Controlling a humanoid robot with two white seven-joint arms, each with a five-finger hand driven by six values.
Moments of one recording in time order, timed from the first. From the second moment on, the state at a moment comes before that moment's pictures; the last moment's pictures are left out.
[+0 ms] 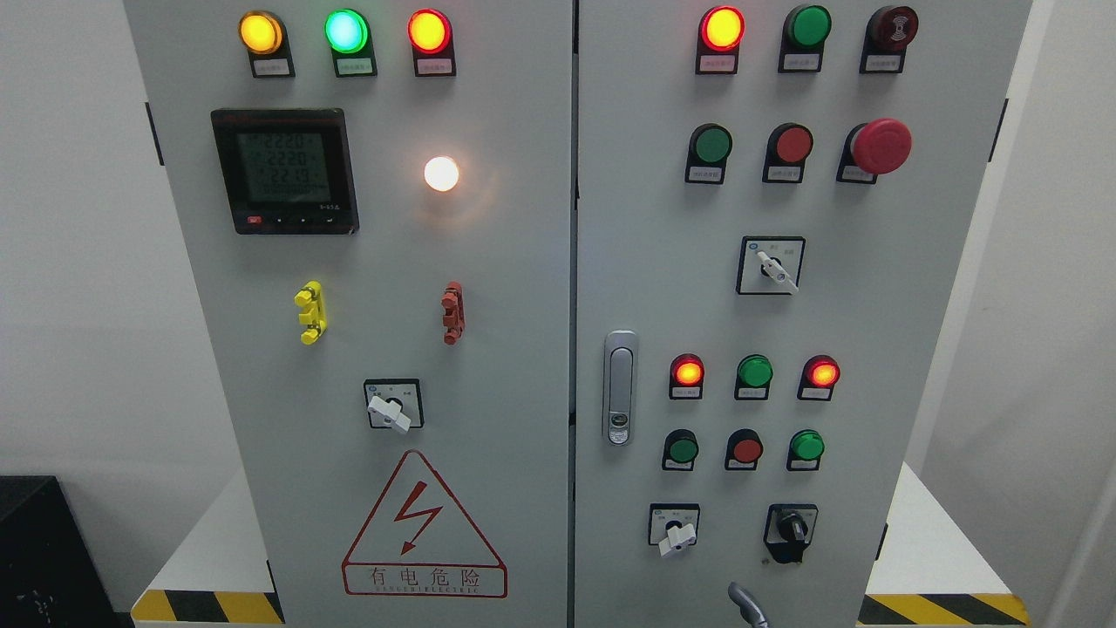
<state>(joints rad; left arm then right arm) -0.08 -0.11 0.00 0.00 0.08 -0.07 -0.06 0.23 0.11 0.18 -2.02 0.33 -0.06 -0.06</state>
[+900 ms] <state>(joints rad) -0.08 -0.11 0.00 0.00 0.08 -0.07 -0.06 0.04 0.11 0.20 -2.03 0.93 -0.05 -0.12</state>
